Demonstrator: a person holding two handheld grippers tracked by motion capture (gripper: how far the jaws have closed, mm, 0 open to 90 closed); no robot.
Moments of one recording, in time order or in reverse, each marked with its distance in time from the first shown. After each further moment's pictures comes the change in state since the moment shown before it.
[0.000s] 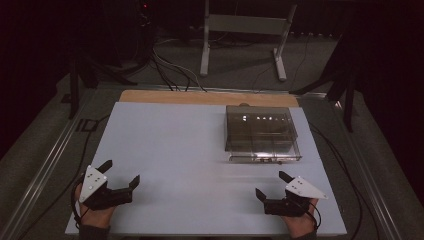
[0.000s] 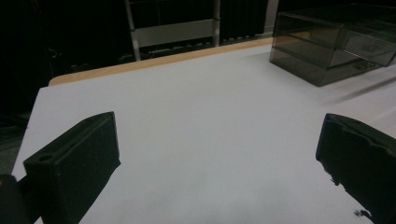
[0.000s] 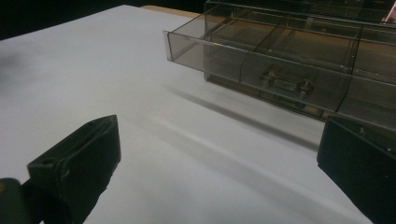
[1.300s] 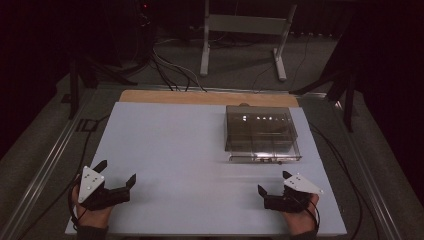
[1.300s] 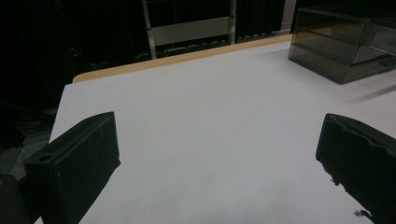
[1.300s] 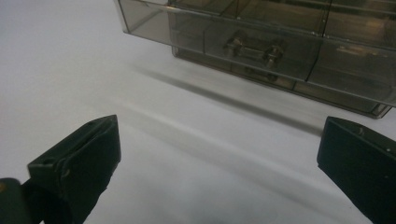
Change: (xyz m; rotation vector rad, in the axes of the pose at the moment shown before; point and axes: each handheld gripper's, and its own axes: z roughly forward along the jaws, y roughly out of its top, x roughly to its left) left arm 0.002 -0.001 -0.002 0.009 0.059 0.016; right arm -0.009 -0.005 0.011 0.097 -0.106 0.022
